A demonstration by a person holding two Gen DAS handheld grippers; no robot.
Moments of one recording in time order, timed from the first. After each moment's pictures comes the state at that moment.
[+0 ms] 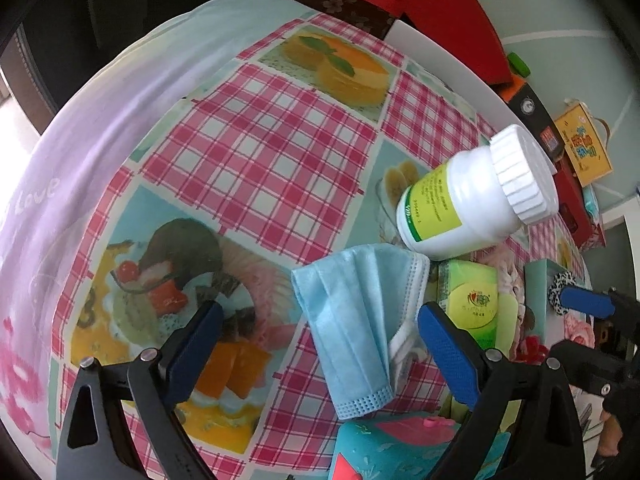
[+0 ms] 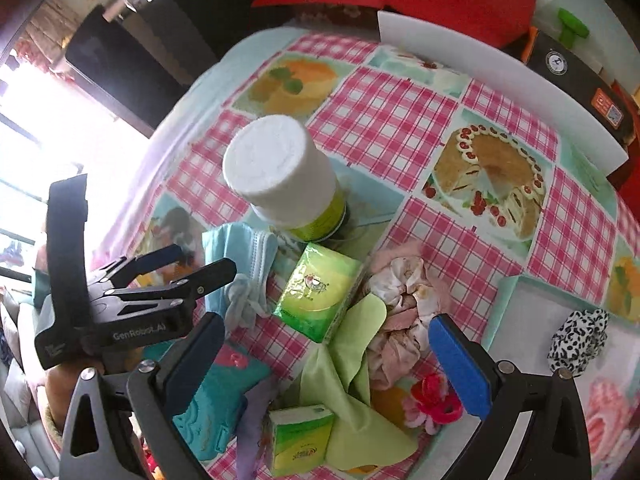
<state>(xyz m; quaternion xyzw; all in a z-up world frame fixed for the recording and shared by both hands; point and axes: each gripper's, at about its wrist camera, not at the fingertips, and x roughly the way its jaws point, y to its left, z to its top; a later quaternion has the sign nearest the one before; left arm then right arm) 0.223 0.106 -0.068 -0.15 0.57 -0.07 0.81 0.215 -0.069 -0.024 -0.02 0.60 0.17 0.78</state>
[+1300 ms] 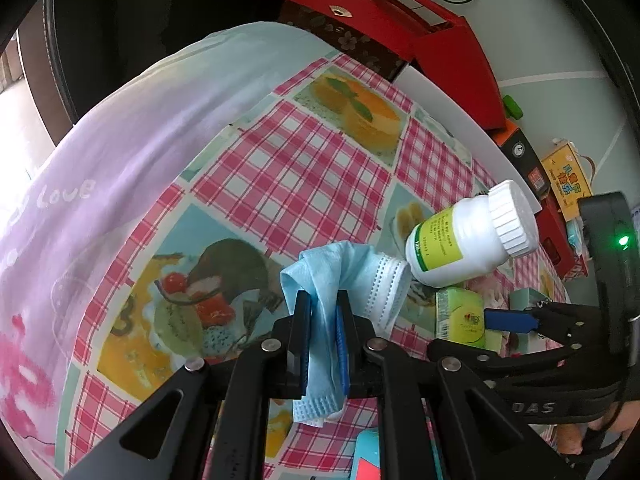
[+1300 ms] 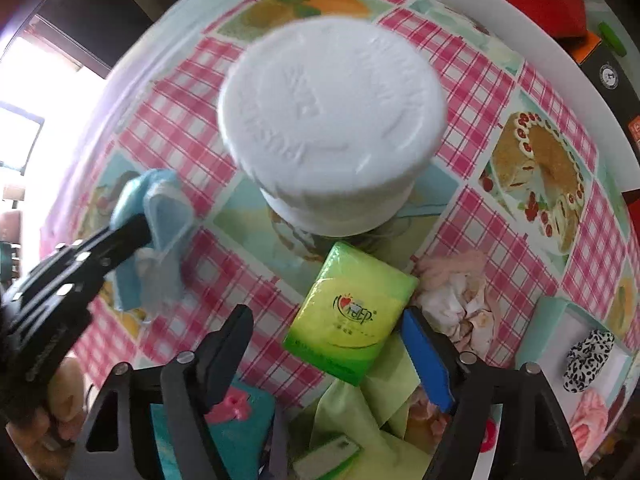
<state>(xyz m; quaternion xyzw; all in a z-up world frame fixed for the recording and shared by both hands) 0.206 0.152 -0.057 -0.20 0.52 -0.07 0.83 0.252 0.010 -0.092 -0.11 0.67 0.12 0.73</state>
